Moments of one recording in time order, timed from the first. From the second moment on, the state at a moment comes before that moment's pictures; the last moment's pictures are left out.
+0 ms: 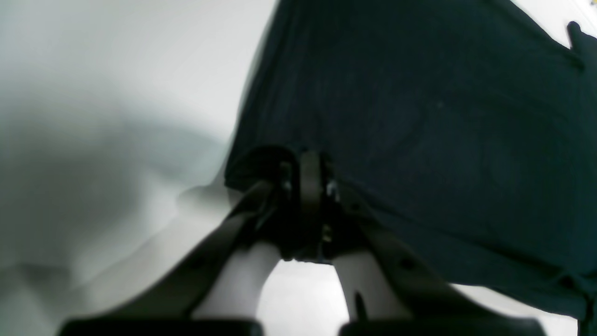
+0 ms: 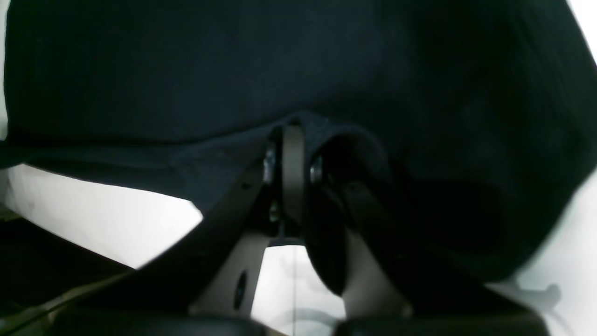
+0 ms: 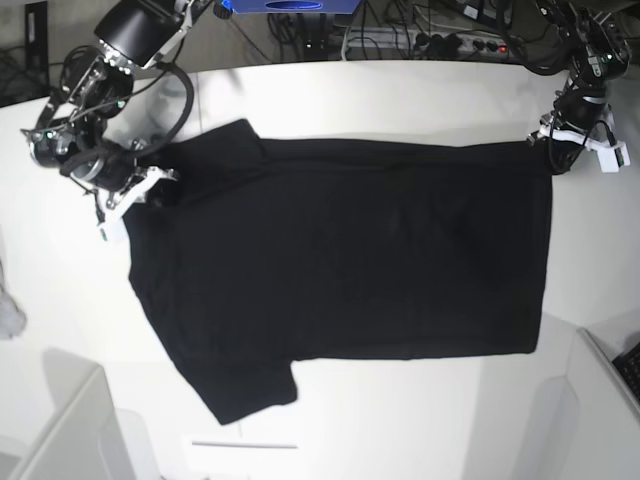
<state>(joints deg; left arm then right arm) 26.3 -9.6 -41.9 103.1 -42.5 -15.9 45.2 0.3 -2.9 38.1 98.0 35.5 33.8 -85.7</state>
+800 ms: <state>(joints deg) 19.7 -12.3 -38.0 99.7 -42.8 -7.8 45.0 8.0 -1.3 31.3 84.8 35.3 29.4 -79.4</state>
